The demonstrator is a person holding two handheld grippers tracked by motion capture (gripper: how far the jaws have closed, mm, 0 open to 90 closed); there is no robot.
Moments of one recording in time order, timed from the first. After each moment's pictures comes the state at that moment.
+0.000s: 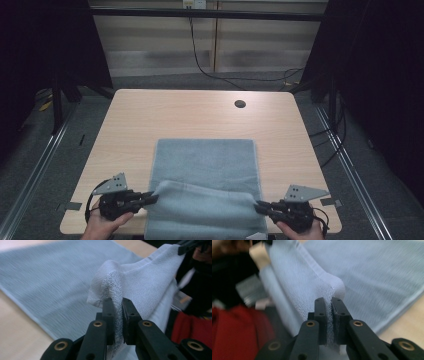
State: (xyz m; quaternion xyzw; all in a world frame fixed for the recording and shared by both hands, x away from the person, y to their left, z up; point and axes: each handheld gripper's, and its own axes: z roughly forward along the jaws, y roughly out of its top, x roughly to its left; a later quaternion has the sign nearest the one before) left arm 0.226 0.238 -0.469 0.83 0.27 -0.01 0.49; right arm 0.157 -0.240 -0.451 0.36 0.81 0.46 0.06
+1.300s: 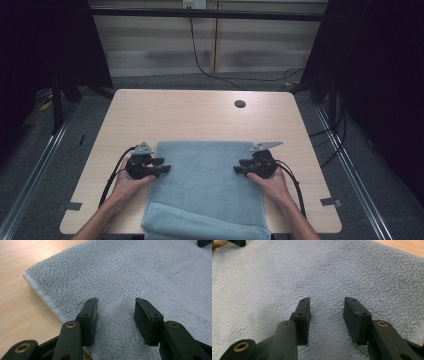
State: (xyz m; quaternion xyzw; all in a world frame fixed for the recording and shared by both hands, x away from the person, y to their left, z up) left arm 0.345 0.203 -0.504 0.85 0.32 0.06 0.42; right arm 0.319 -0.211 -0.503 0.41 0.82 0.40 0.06
